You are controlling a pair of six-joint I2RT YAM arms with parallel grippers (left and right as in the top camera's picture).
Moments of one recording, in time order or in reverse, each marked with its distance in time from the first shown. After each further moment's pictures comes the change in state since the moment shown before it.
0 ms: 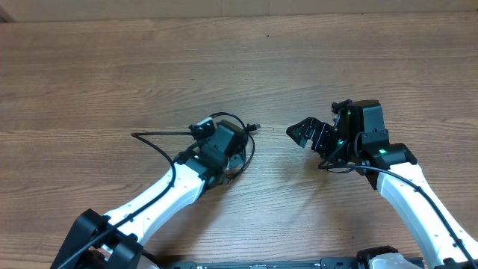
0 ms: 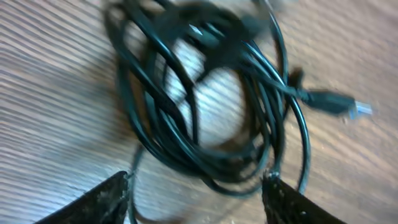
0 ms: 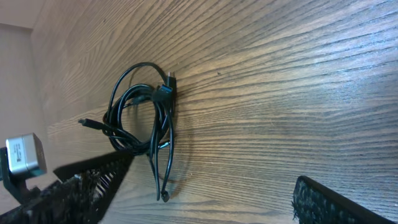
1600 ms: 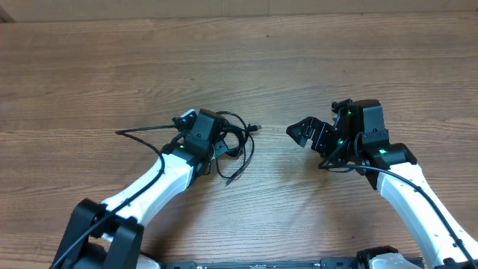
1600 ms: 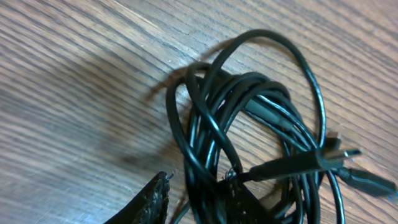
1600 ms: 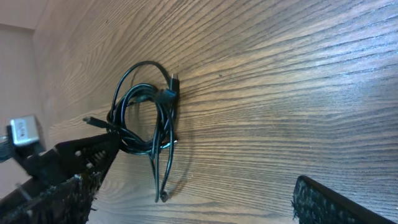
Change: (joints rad) left arm 0.127 0.060 0.001 0.067 0.018 0.068; right arm 0.000 0.000 0.000 0.010 0.000 -0.001
